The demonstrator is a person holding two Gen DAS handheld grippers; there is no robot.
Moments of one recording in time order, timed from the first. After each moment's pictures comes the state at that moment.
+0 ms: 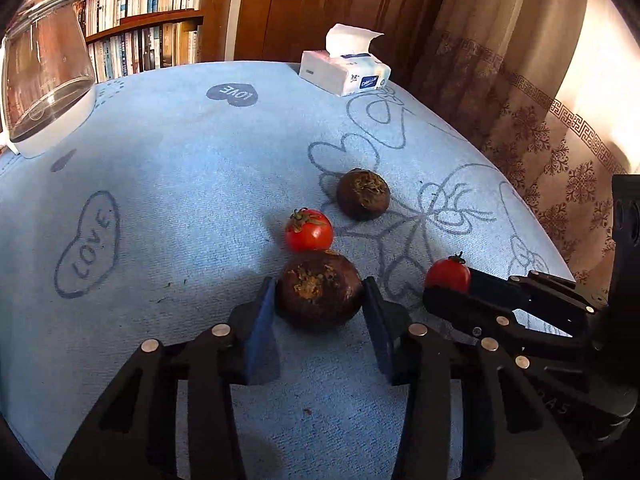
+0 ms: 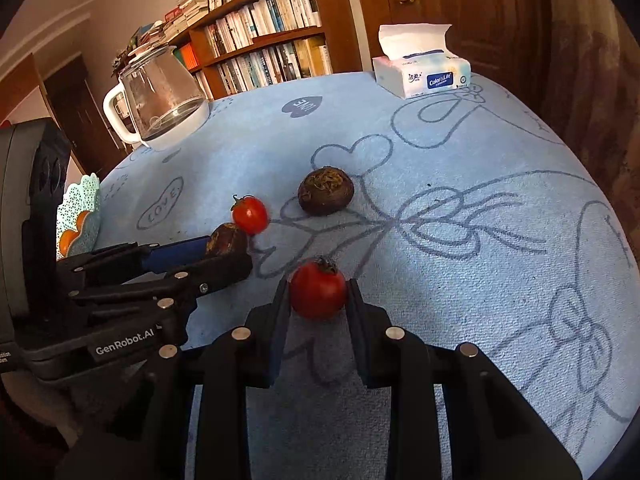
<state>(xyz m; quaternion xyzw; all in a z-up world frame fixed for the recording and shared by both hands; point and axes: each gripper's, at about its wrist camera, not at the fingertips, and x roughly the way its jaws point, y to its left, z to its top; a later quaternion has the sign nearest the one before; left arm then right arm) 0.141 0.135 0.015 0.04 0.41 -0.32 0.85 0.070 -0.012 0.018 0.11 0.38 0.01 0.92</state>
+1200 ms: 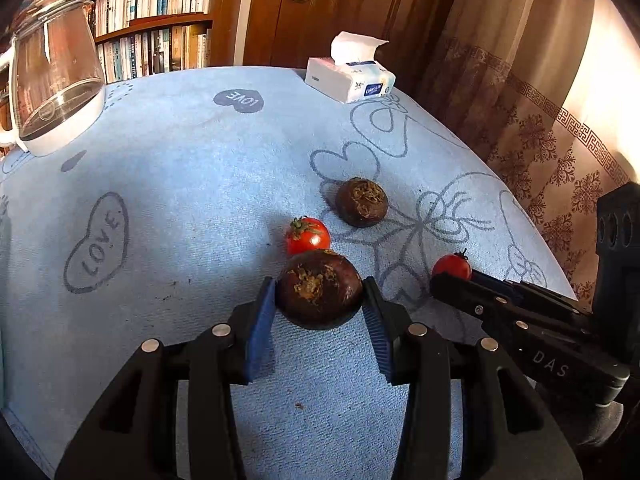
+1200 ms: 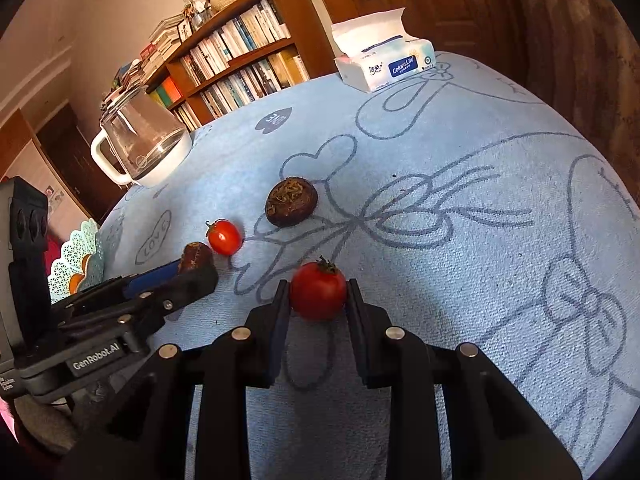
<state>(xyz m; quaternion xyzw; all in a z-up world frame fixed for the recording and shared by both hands) 0.135 0.132 0.026 0.03 0.40 -0.30 0.86 0.069 -0.044 0.008 0.20 0.37 0.00 0.91</state>
